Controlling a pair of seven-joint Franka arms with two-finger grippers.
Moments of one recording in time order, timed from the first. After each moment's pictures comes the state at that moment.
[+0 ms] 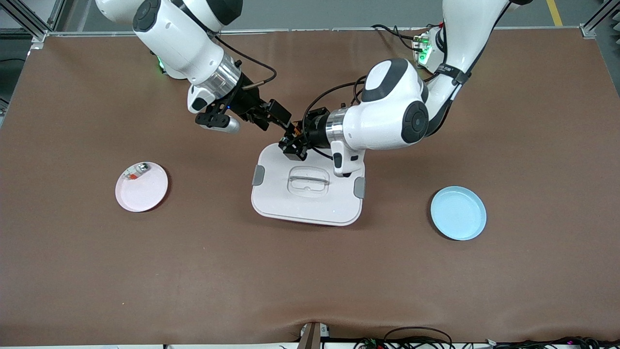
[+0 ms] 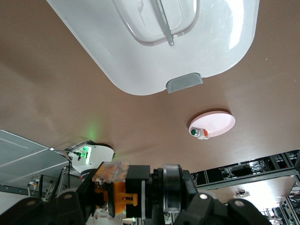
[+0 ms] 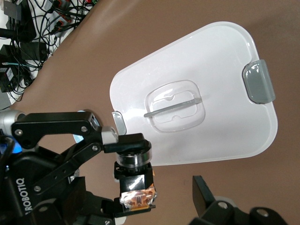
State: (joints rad) left arm -0.33 0.52 -0.42 -1.40 -0.65 2.04 -1.47; right arm 0.63 0.02 0.02 -1.94 0.49 2.41 0.81
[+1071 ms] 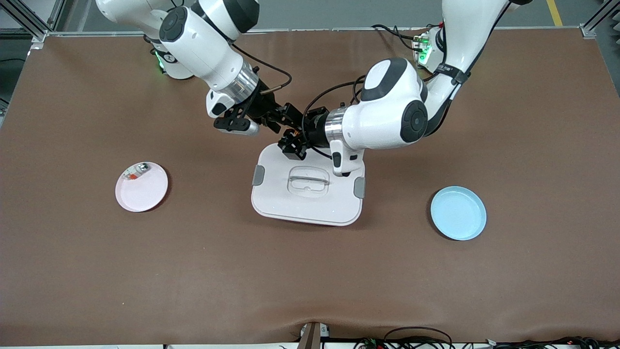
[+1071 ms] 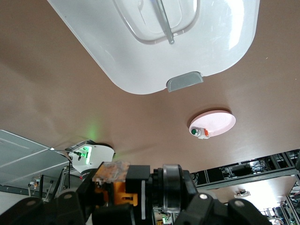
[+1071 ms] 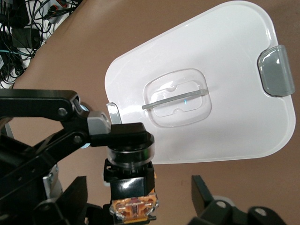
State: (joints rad) left arm -0.33 0.52 -0.42 -1.40 -0.65 2.04 -1.47; right arm 0.66 0.08 0.03 -1.94 0.48 2.46 0.80
